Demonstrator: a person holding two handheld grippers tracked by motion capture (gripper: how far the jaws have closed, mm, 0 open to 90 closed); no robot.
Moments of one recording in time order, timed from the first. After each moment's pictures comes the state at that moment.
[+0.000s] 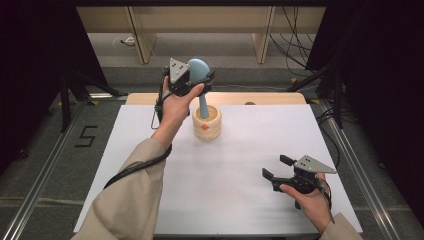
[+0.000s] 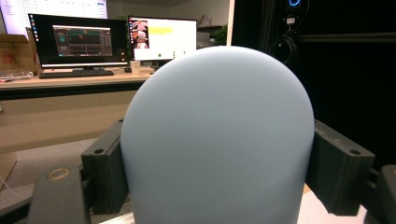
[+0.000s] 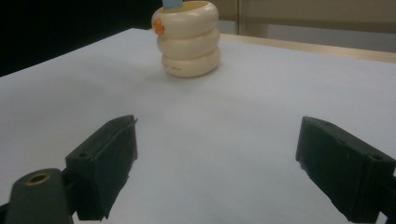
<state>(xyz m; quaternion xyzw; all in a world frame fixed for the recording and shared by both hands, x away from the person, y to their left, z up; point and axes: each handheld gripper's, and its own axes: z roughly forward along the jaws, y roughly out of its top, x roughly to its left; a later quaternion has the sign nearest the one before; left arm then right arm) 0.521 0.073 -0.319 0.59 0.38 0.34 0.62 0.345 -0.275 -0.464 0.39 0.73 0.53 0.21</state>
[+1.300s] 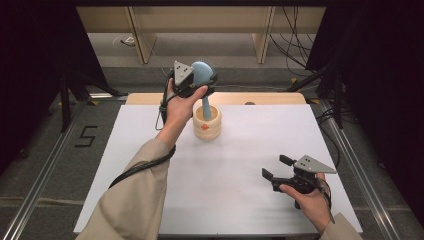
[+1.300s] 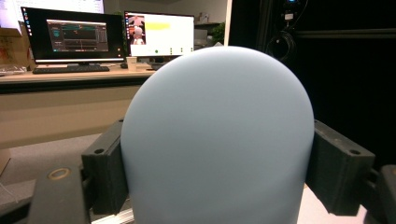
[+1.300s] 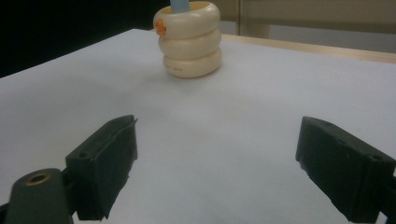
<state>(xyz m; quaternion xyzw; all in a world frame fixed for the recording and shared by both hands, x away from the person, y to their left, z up) 0.527 0.066 -0.329 0.60 0.38 0.33 0.62 0.345 -0.275 -0.464 0.38 0.73 0.53 0.21</state>
